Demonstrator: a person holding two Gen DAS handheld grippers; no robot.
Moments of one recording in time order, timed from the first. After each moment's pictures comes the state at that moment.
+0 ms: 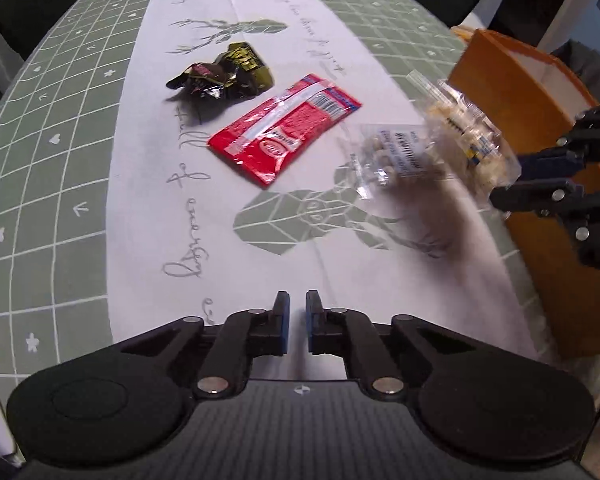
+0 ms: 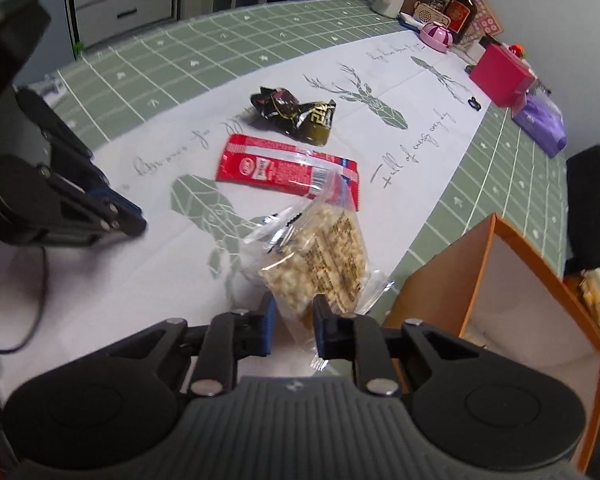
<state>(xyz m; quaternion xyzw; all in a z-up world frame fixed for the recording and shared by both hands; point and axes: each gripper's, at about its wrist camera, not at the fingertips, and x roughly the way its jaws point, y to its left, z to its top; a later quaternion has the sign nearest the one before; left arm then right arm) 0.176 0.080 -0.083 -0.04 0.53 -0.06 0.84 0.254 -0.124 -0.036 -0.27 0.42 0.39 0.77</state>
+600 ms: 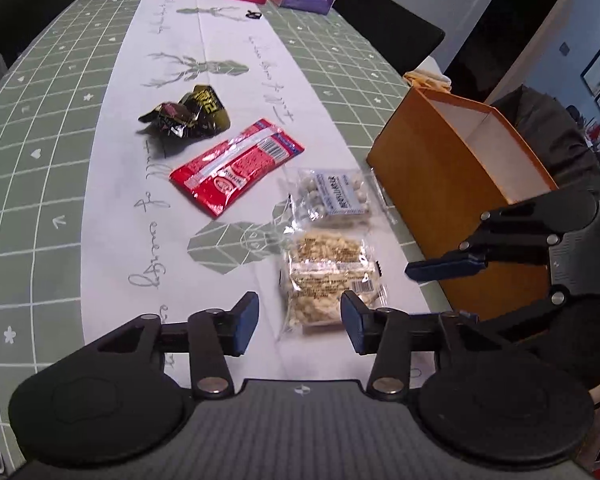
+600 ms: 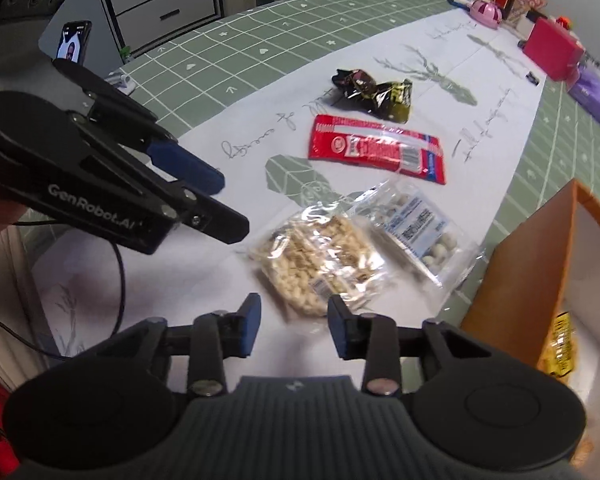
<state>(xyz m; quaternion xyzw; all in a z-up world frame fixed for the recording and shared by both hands) 0.161 0.077 -0.047 -0.10 0.49 -0.11 0.86 0.222 -0.110 -0.044 -0.28 0.45 0.42 0.74</state>
